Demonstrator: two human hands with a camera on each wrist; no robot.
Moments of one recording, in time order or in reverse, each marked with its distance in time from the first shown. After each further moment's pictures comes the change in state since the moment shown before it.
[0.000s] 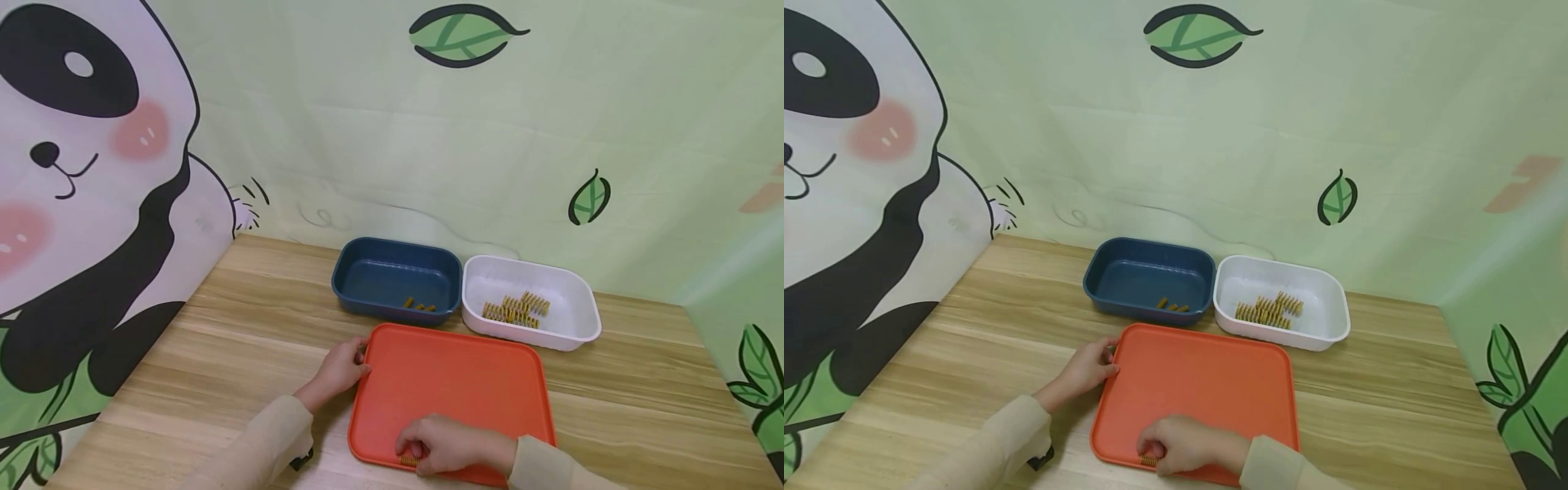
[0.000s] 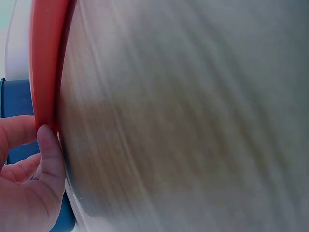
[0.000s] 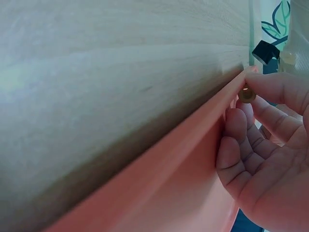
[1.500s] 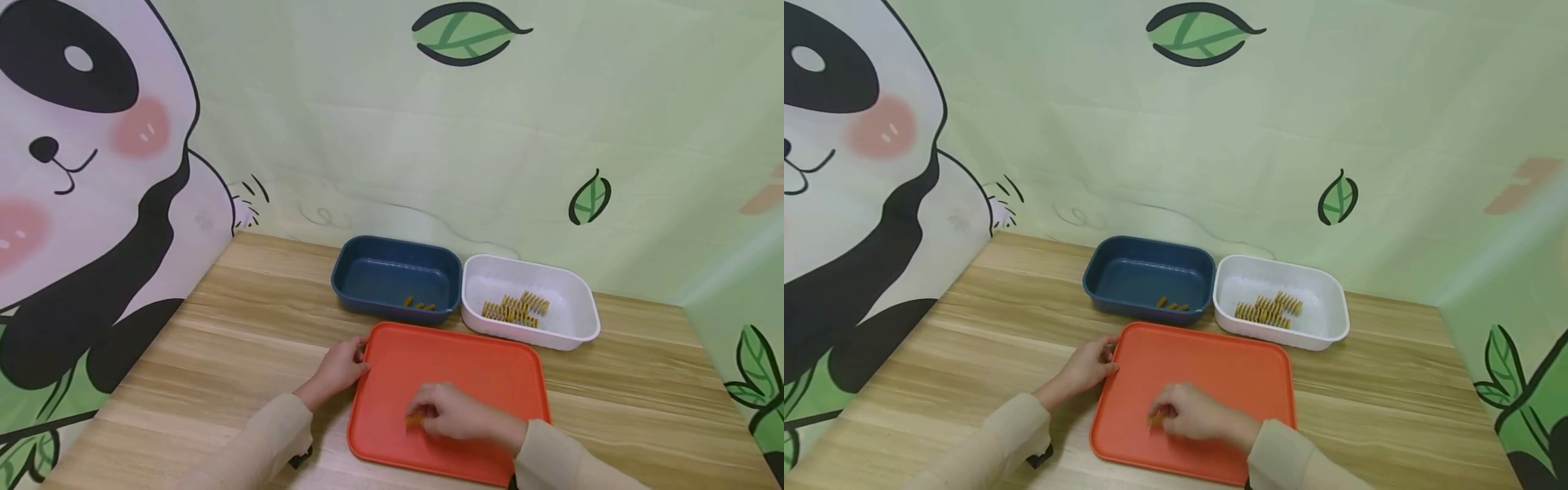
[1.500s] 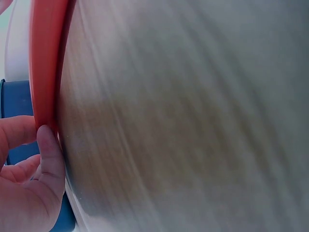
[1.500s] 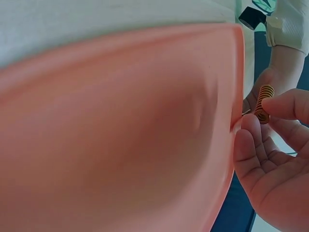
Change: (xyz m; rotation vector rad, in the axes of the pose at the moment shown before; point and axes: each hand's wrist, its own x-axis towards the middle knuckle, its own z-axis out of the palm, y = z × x) left_hand 0.001 -0.001 0.001 -0.007 -0.006 -0.010; right_hand -0.001 0.011 -0.026 0.039 0.224 0.010
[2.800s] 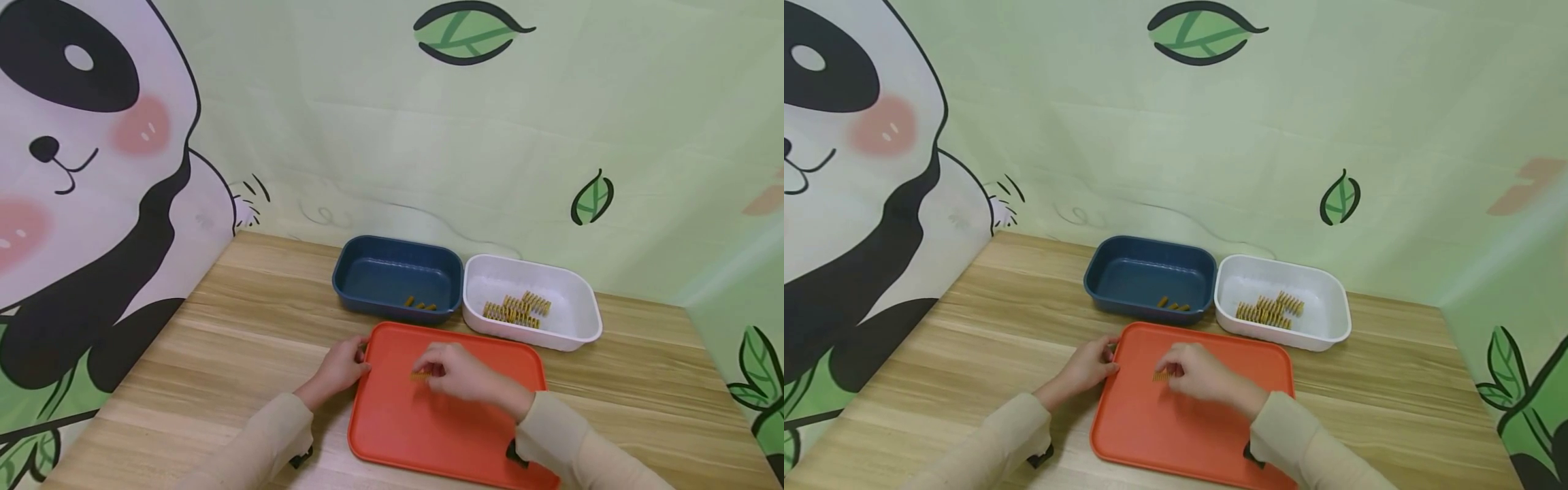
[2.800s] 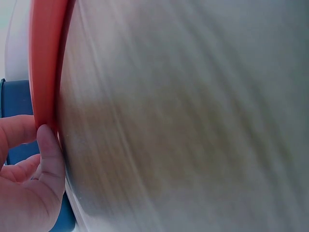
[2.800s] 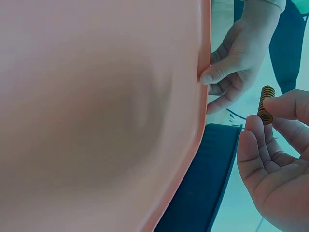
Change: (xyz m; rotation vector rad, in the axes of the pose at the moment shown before) left_hand 0.000 0.000 -0.001 -0.009 -0.010 -0.003; right_hand 0.013 -0.003 -0.043 -0.072 0.153 -0.006
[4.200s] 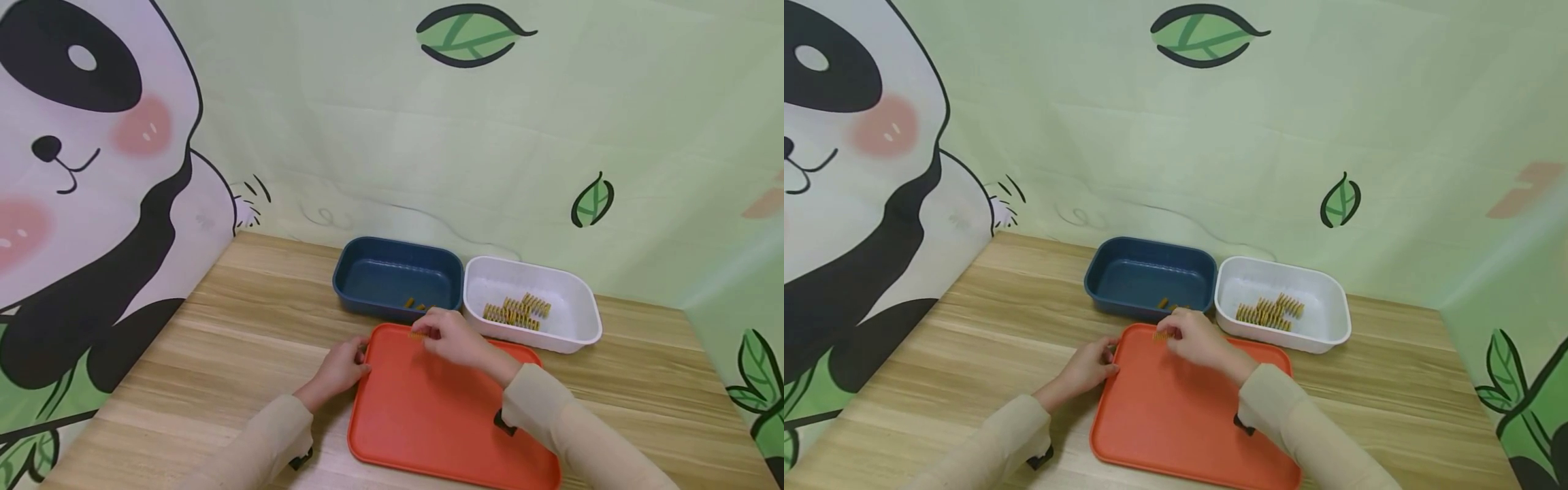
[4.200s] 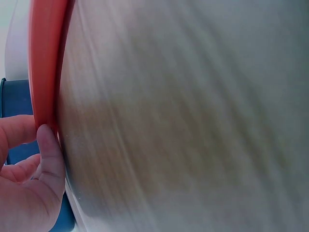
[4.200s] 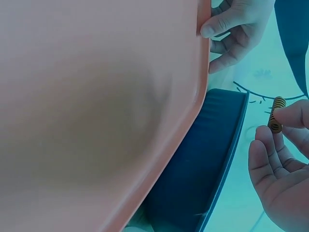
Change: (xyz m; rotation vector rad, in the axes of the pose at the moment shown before) left_hand -0.001 -0.001 0.000 -0.007 0.008 0.017; right_hand 0.032 0.016 -0.019 -0.094 0.181 0.006
